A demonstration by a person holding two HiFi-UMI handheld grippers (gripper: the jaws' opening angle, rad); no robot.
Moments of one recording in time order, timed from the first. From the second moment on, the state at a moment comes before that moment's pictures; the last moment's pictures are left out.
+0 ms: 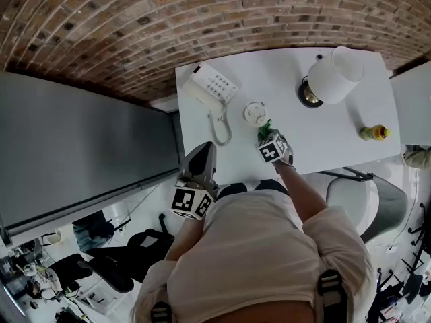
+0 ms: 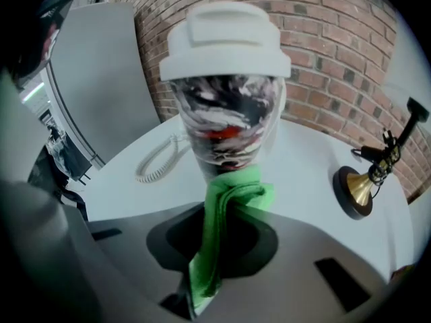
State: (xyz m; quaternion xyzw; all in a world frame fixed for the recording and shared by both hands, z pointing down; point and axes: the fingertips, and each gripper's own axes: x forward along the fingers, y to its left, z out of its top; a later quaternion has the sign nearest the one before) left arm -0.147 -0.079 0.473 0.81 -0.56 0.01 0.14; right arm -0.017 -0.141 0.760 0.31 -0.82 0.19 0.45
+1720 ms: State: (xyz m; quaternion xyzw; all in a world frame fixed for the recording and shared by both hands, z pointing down) left arm -0.156 -0.058 0.465 0.85 -0.50 0.00 0.13; right arm -0.029 -0.099 0.647 0.41 -0.83 0.23 0.30
